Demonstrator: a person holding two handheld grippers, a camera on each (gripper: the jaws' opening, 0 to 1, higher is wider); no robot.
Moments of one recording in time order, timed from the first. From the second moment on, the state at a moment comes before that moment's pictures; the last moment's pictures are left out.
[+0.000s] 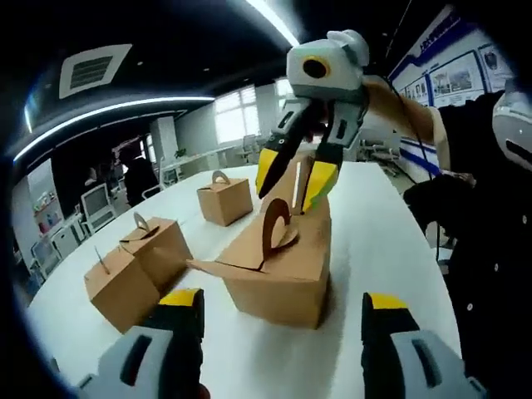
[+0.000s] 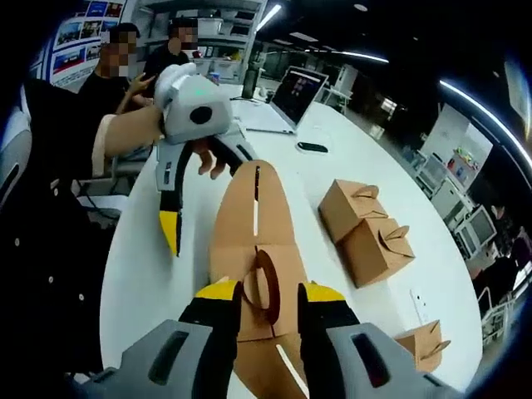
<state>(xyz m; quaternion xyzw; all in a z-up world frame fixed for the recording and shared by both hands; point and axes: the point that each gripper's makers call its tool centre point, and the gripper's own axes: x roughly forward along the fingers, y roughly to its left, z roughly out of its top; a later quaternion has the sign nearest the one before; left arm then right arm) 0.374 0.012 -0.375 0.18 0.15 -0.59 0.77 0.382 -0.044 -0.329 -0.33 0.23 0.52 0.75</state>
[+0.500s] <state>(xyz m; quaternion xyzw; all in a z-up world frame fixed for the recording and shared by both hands) 0.391 -0.016 -0.393 0.11 0.12 -0.66 0.74 0.385 -0.040 -0.340 -0.33 0.24 0.54 0.74</state>
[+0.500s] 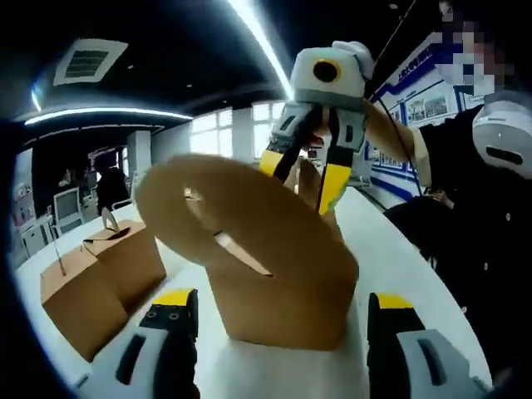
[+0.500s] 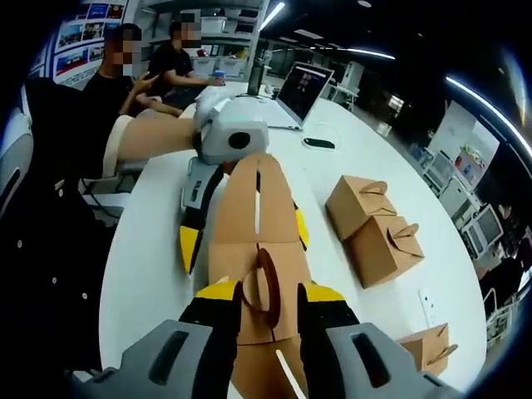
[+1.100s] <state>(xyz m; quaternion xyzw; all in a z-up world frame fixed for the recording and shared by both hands) 0.391 -0.021 -0.407 0.13 0.13 -0.65 0.73 0.387 -0.041 -0.341 -0.32 0.25 0.54 0.74</state>
